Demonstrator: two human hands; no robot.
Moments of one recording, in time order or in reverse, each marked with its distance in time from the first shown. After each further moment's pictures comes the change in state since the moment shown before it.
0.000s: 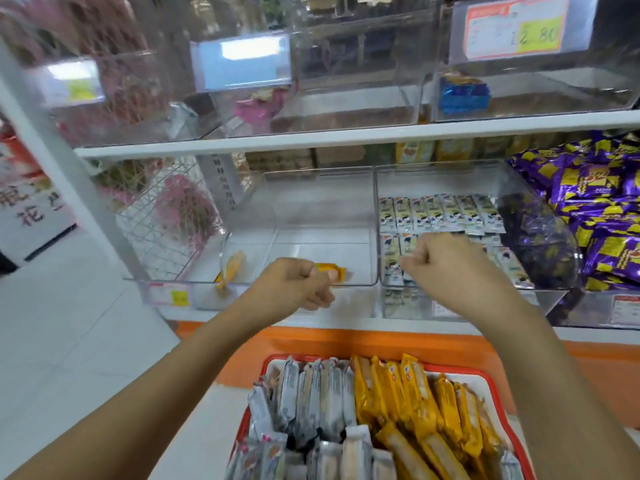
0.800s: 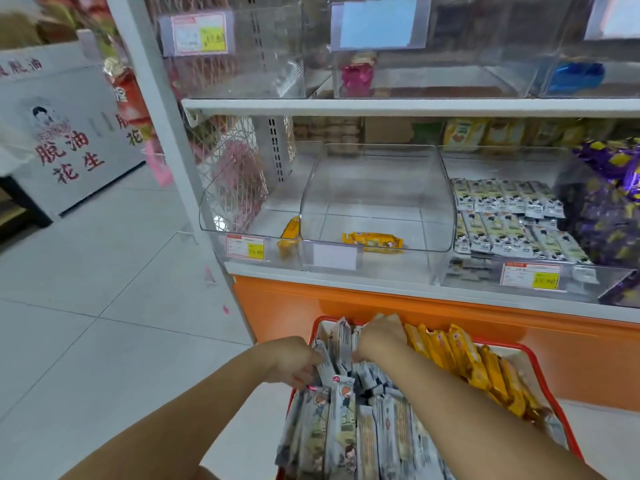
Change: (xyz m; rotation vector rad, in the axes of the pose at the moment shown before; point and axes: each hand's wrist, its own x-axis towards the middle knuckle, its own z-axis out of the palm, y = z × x) left_hand -0.067 -0.181 -0.035 -0.062 -0.398 -0.675; right_hand 0.002 -0.082 0.258 -0.456 -0.552 0.308
